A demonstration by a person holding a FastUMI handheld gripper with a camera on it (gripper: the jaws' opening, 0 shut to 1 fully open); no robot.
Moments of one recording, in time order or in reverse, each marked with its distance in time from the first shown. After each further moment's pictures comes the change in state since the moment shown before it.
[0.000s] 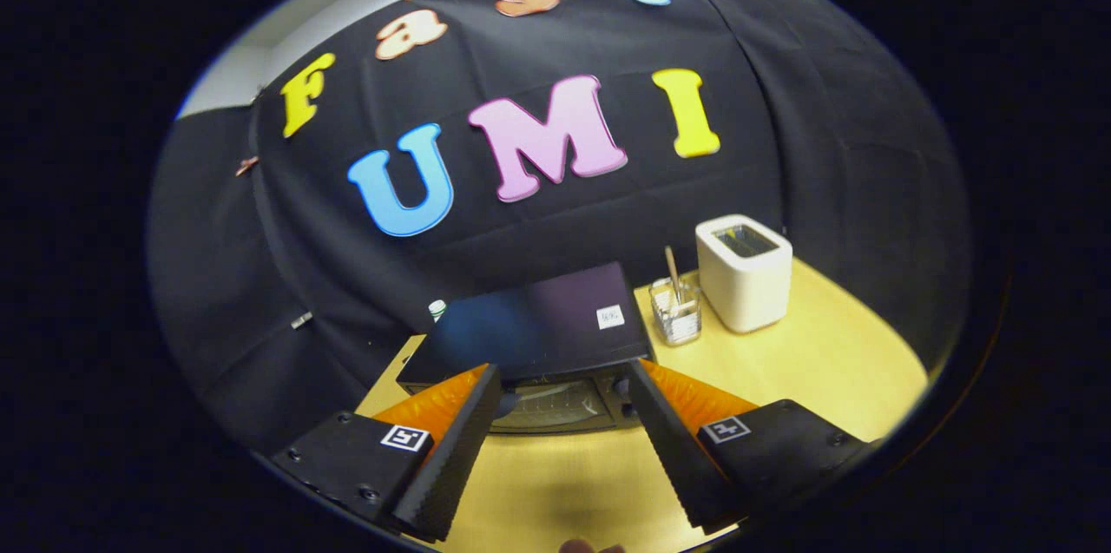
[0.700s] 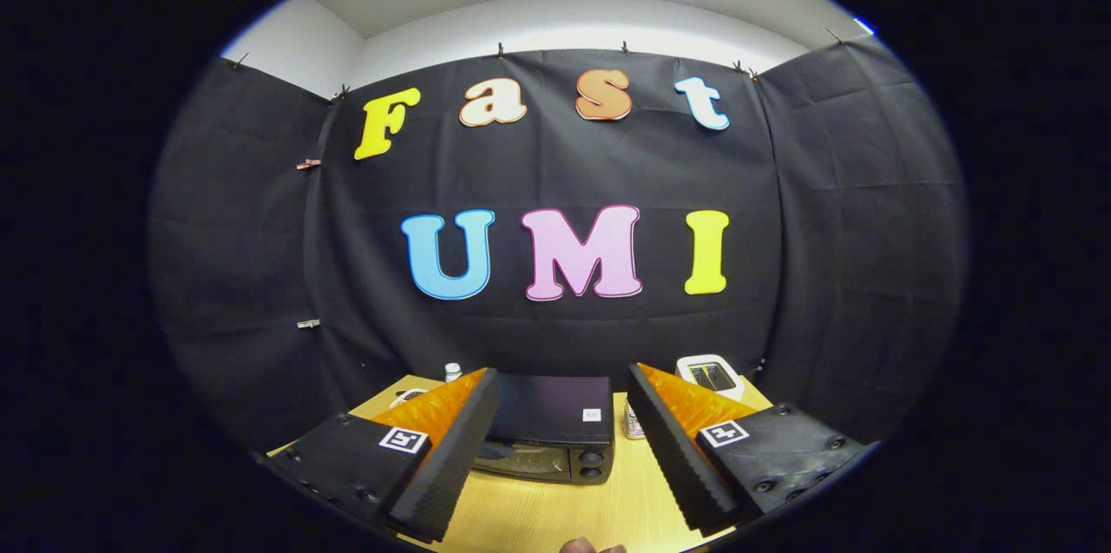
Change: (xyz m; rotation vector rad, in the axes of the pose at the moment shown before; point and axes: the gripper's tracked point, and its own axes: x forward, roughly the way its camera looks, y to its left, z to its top) arm -0.096 0.029 0.117 -0.188 -0.242 0.008
